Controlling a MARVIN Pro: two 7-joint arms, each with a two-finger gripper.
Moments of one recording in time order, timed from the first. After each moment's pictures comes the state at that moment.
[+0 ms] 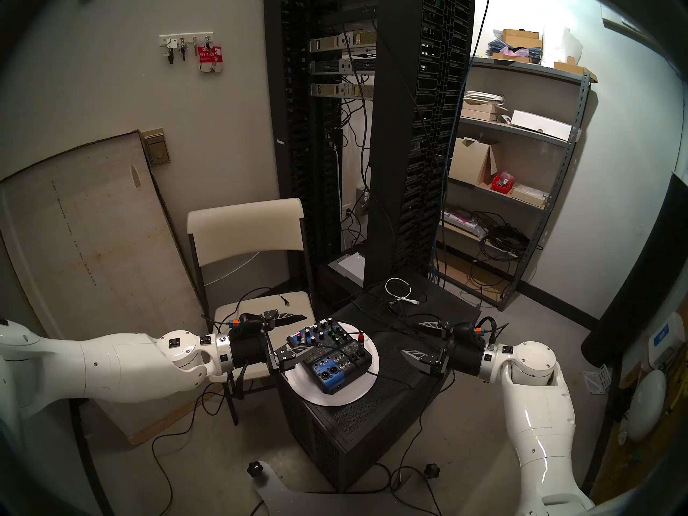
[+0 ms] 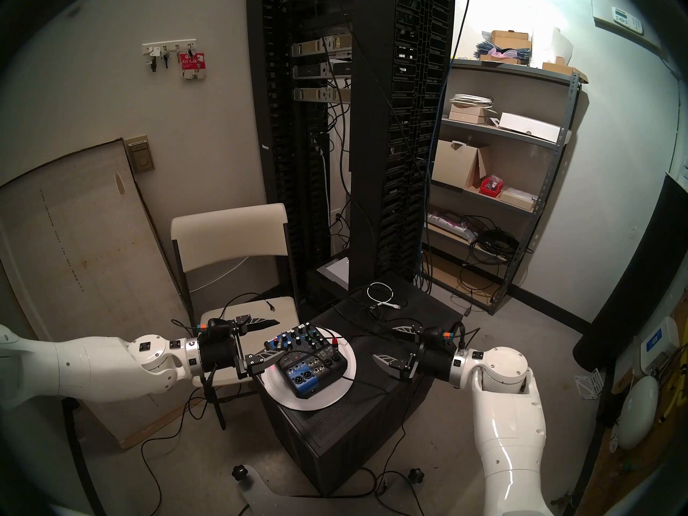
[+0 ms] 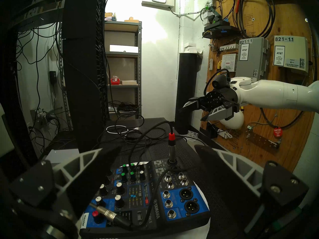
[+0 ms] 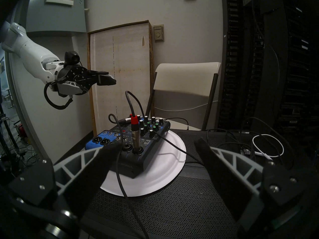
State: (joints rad) left arm 0.63 -0.59 0.18 -1.37 -1.25 -0.64 -0.54; right arm -1.50 -1.43 1.87 -1.39 -0.09 0.02 1.31
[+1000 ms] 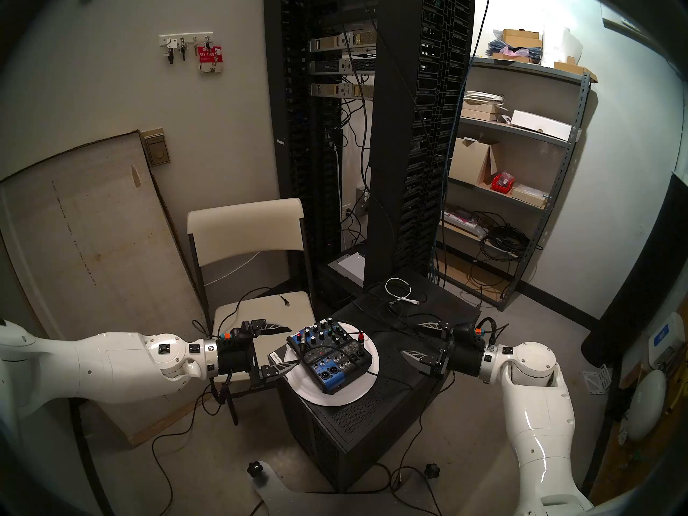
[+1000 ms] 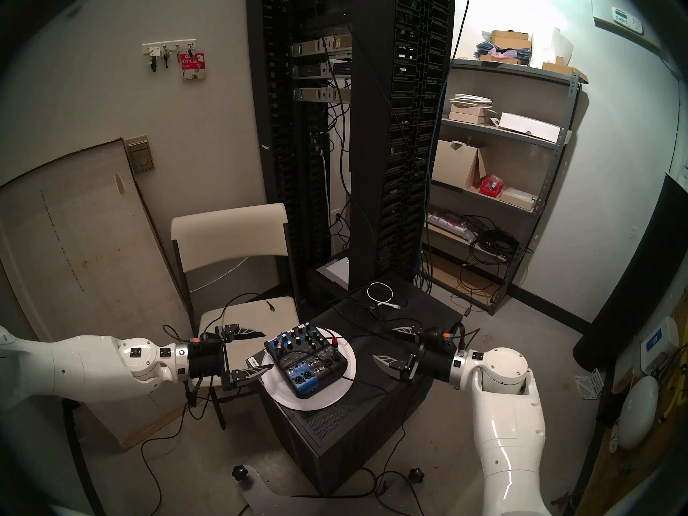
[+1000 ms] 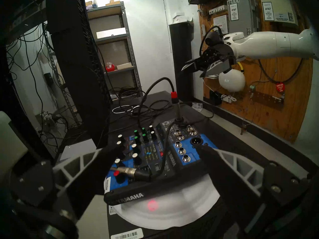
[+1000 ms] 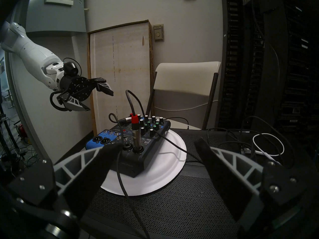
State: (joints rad) left arm 0.62 -0.58 0.22 -1.28 -0.99 -0.67 -0.45; right arm -1.50 -1.43 1.88 -1.39 -0.10 0.02 1.32
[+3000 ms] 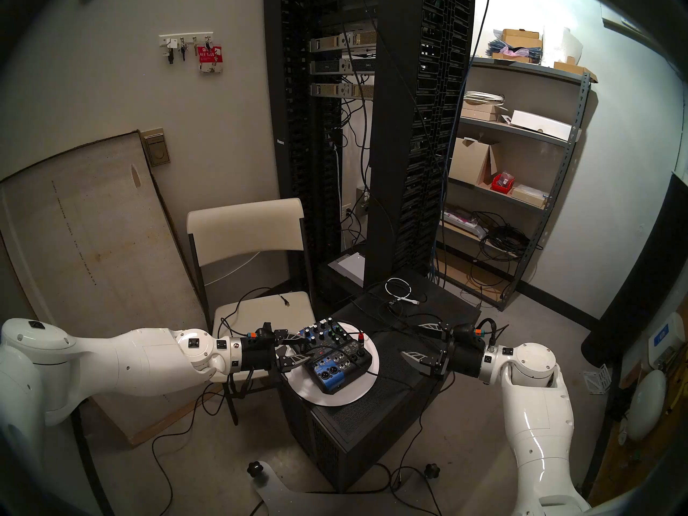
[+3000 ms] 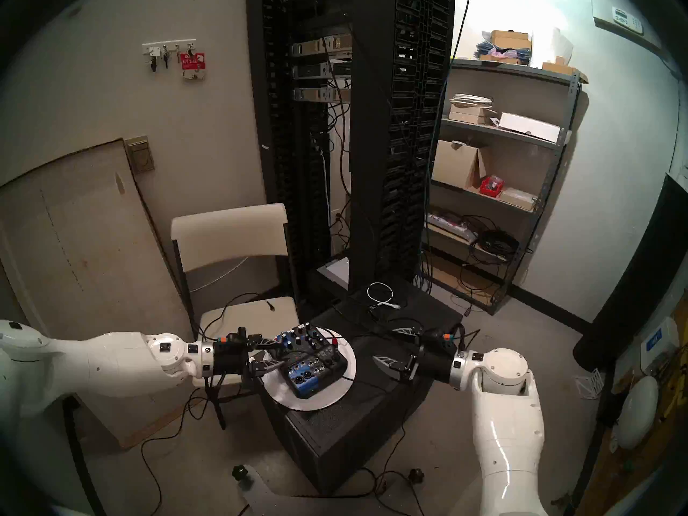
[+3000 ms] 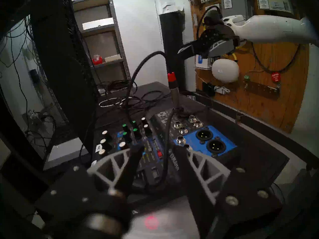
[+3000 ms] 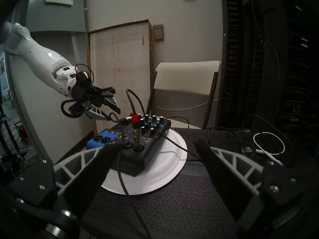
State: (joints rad) left arm 0.63 -0.77 0.22 -1.08 -1.01 -0.64 -0.53; right arm -1.50 -1.45 1.90 -1.39 -0.12 0.02 1.34
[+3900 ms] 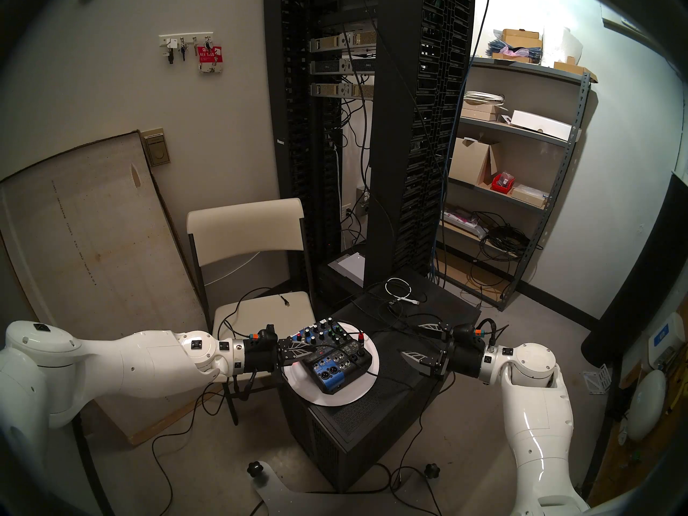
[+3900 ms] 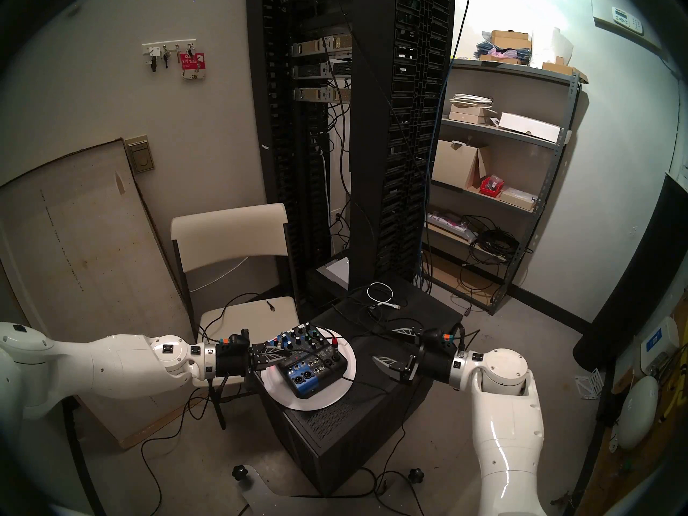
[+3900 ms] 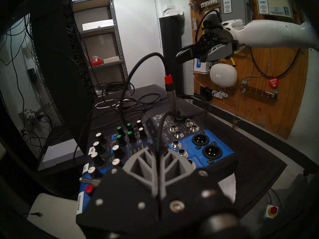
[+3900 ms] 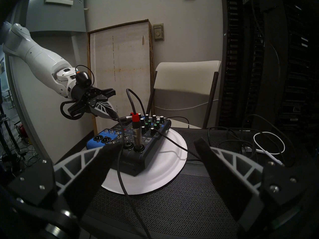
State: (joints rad) left arm 0.65 -0.78 0.21 -1.07 -1.05 -0.66 -0.55; right arm -1.50 -1.46 1.91 -1.39 -0.13 0.02 1.34
